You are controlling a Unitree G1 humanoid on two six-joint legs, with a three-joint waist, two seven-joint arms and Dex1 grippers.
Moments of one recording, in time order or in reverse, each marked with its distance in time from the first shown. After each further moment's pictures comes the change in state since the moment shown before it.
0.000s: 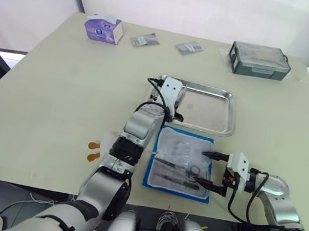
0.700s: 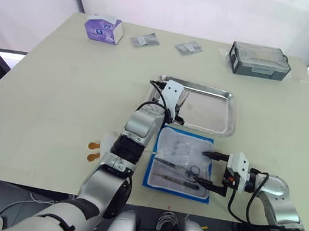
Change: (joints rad) left arm -0.011 0.002 -0.003 0.017 0.009 0.035 -0.056; right arm 0.001 0.000 0.000 0.000 0.000 0.000 -0.001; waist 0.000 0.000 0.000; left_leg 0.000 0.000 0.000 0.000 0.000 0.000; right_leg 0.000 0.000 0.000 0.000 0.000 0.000
